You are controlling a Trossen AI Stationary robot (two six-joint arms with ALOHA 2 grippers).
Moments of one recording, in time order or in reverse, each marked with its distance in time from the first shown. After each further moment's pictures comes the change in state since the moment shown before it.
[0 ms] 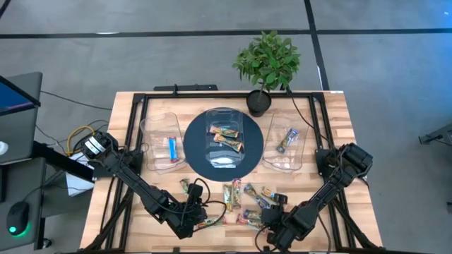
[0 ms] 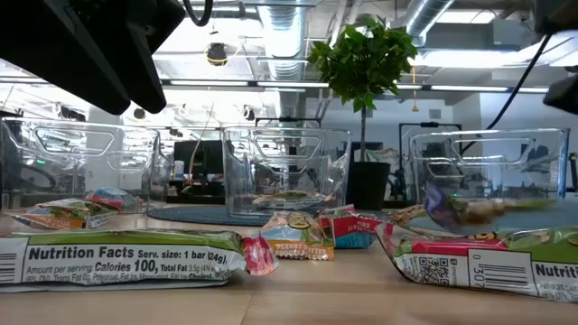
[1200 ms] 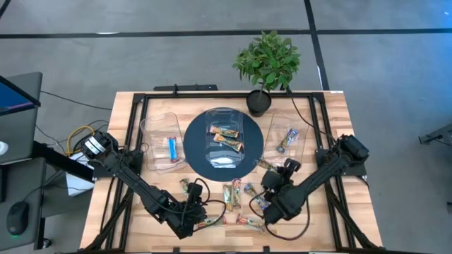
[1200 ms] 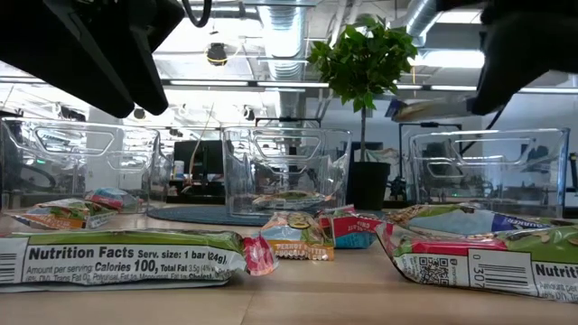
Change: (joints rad) left arm 0.000 0.000 0.000 -0.016 -0.024 0.002; right arm -0.204 -0.045 0.214 -0.902 0.253 0.217
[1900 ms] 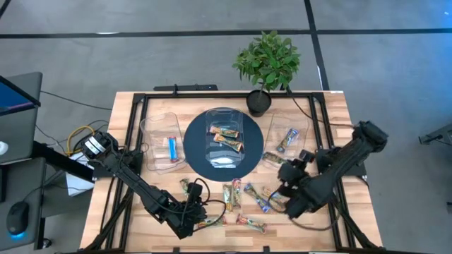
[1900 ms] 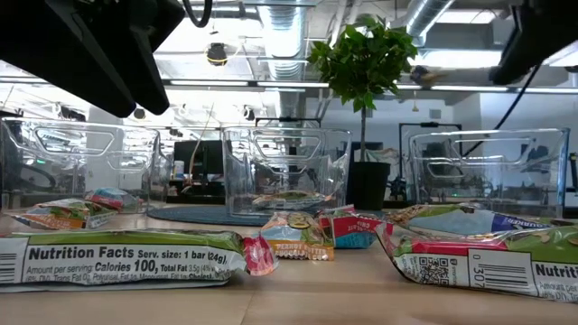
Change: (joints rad) left arm 0.000 0.000 0.000 0.002 -0.001 -0.003; right arm 0.090 -0.294 -0.199 -0.002 0.081 0.027
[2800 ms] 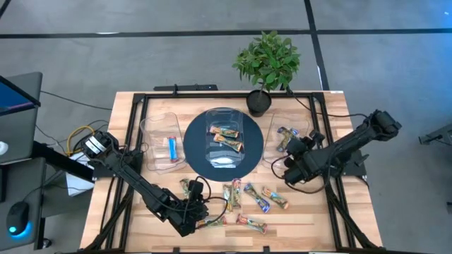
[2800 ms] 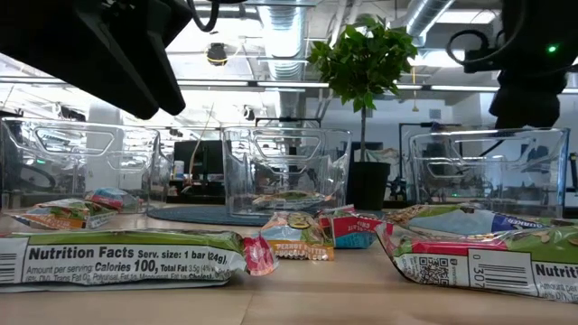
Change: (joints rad) left arm 0.025 0.000 0.000 0.002 -0.028 0.021; right arm -0.298 -0.221 -0.395 0.122 0.015 -0.052
